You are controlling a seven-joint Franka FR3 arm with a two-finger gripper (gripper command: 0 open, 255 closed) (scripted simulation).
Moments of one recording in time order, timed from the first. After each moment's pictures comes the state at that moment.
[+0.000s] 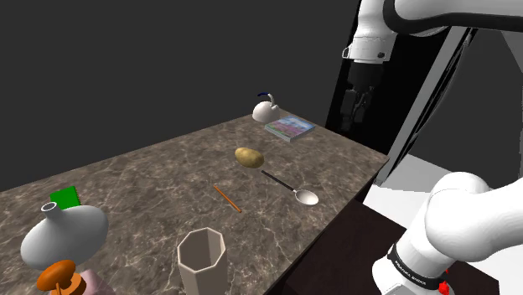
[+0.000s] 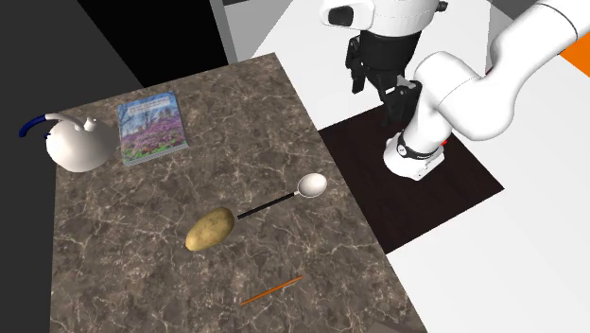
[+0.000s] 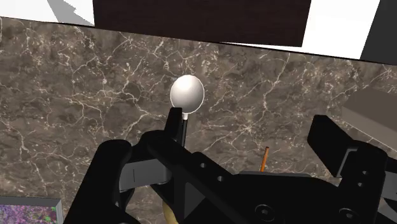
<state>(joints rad) -0.01 -0.75 -0.04 -2.31 0.04 1.45 -0.04</state>
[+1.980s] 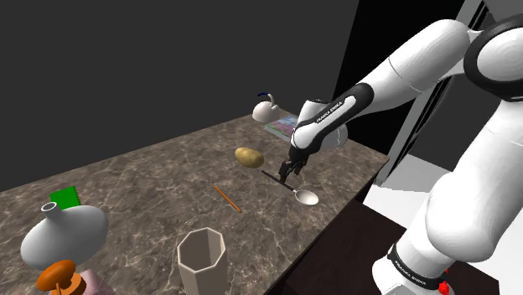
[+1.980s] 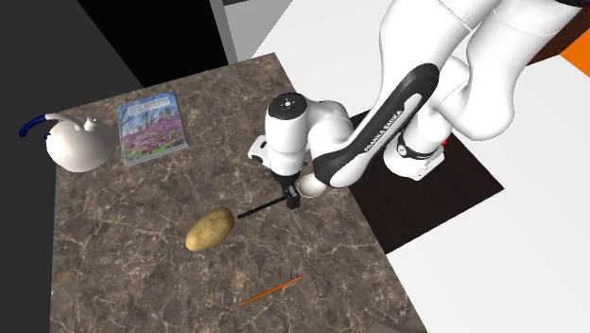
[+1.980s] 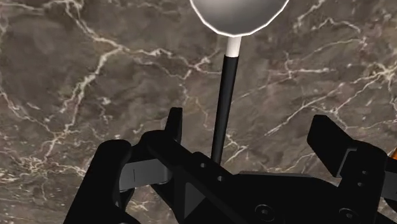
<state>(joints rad) 0.02 0.00 -0.11 -2.59 0.21 2.67 -0.21</state>
